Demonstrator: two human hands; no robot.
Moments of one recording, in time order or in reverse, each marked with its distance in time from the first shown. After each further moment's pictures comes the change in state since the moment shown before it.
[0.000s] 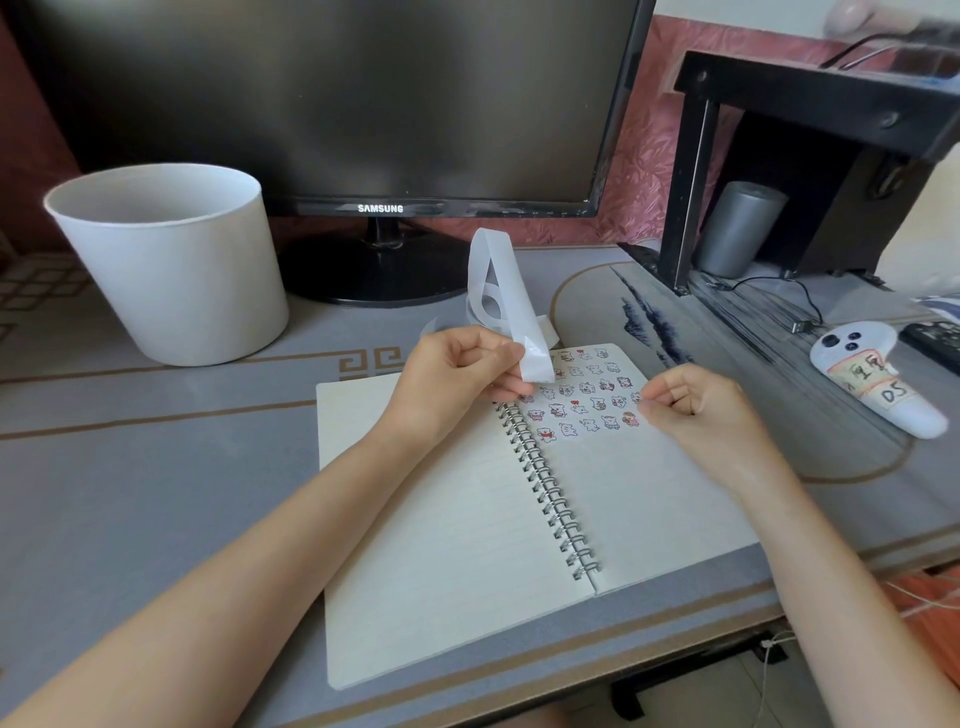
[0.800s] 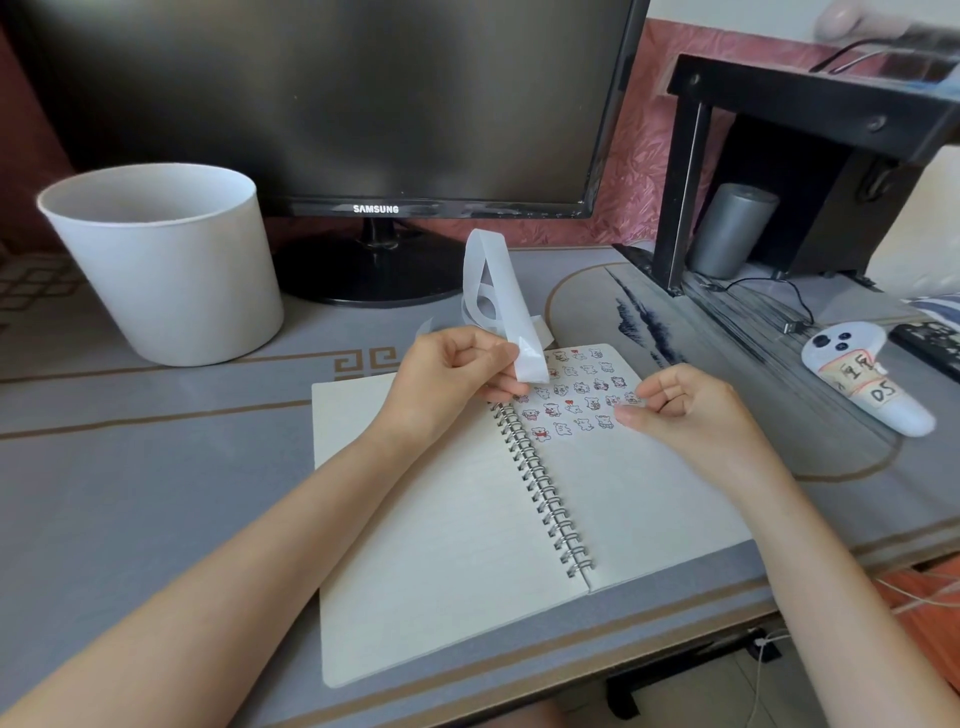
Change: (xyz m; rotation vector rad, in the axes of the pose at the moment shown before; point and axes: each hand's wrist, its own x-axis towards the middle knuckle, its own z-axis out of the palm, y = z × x) left_hand 0.000 -0.001 0.000 -0.010 0.002 -0.007; right_hand -0.004 -0.003 -0.001 0.026 -0.010 0.023
